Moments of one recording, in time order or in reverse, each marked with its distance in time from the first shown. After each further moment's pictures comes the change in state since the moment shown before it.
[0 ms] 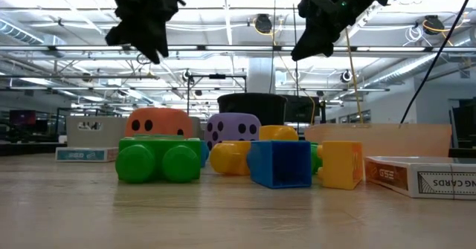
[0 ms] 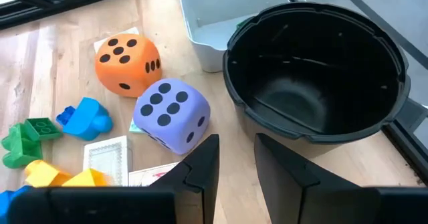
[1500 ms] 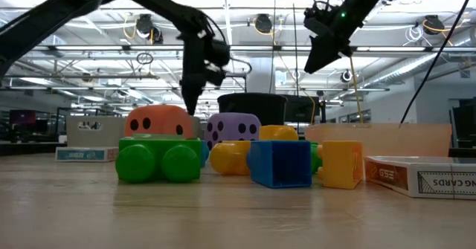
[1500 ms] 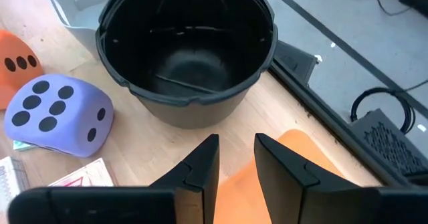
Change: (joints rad) left arm 0.616 0.826 0.869 -0.498 0.088 1.224; right arm -0.001 0.000 0.000 -0.101 0.365 0.120
